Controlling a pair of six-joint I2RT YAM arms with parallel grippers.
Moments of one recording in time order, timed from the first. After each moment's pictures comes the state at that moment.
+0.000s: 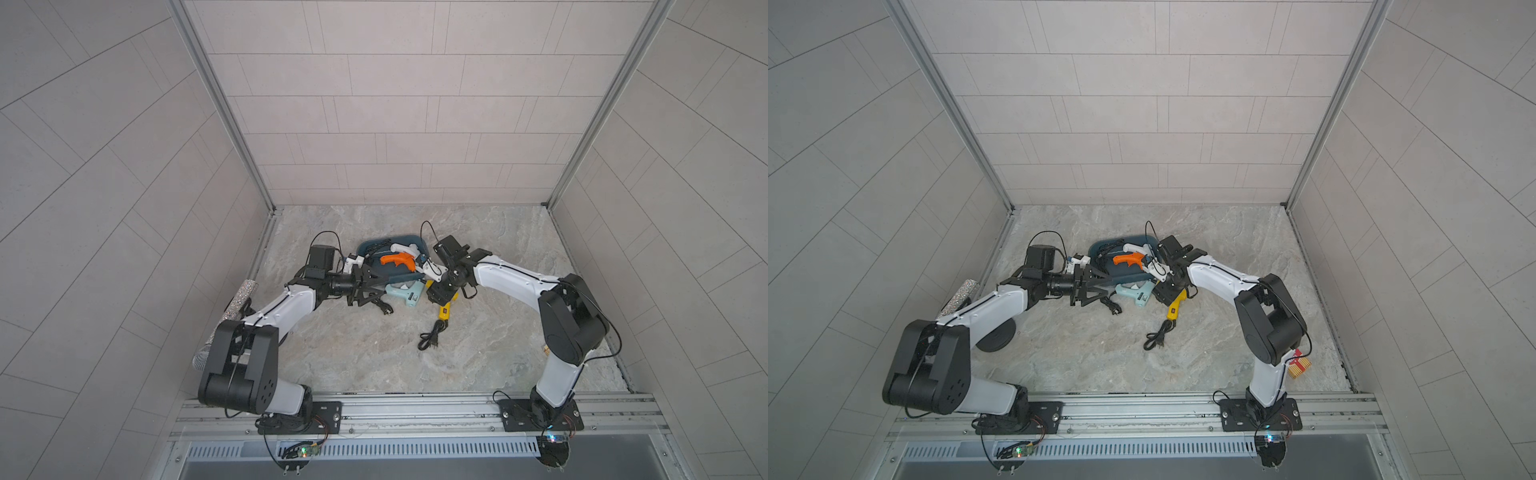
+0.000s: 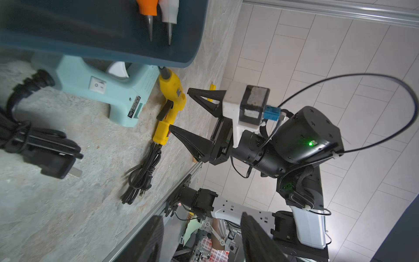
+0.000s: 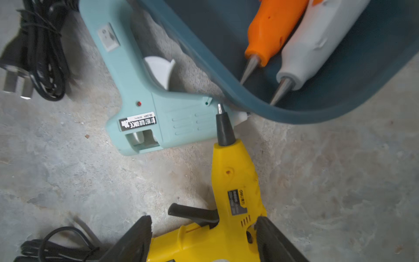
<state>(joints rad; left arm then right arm) -0.15 1.44 0.79 -0.19 1.11 -0.95 0.53 1.82 1.27 -0.66 -0.09 -0.33</state>
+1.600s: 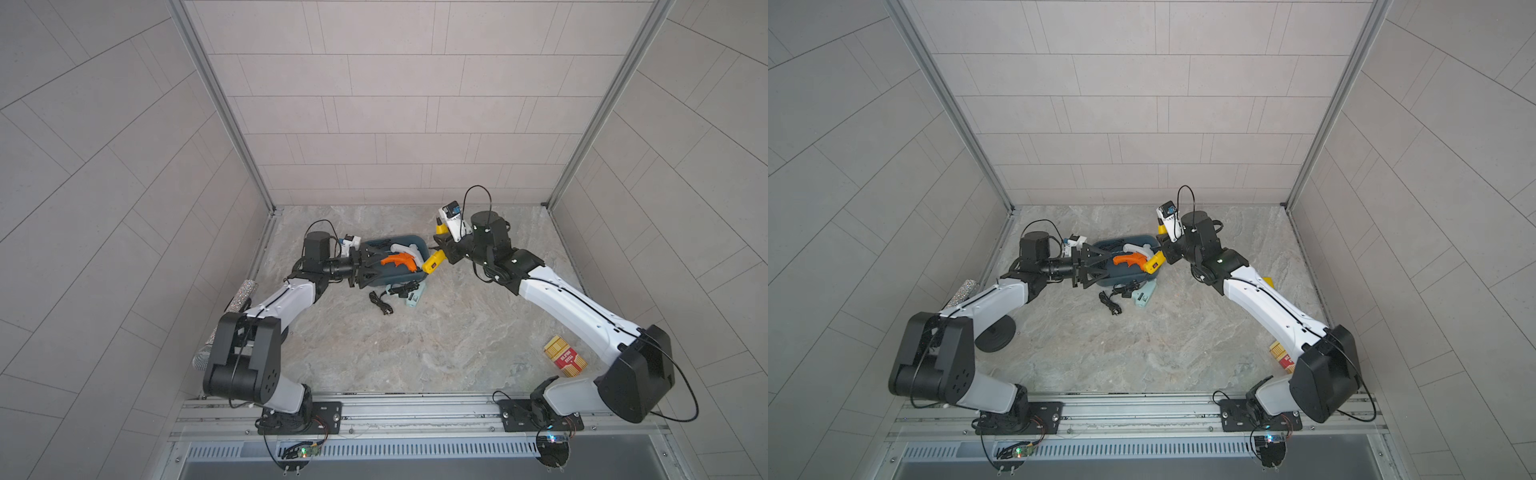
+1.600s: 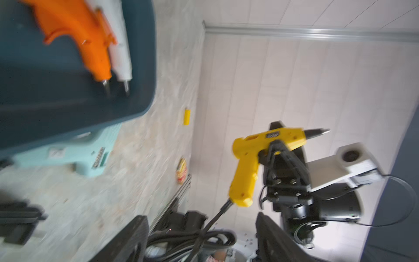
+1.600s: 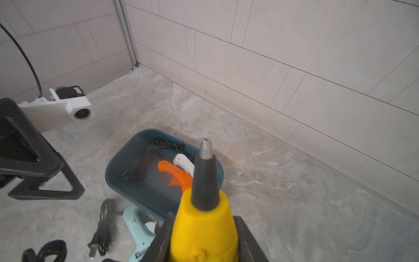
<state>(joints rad) -0.13 1.55 0.83 0.40 1.09 -1.32 0.50 1.45 1.22 -0.16 -0.06 -0.05</state>
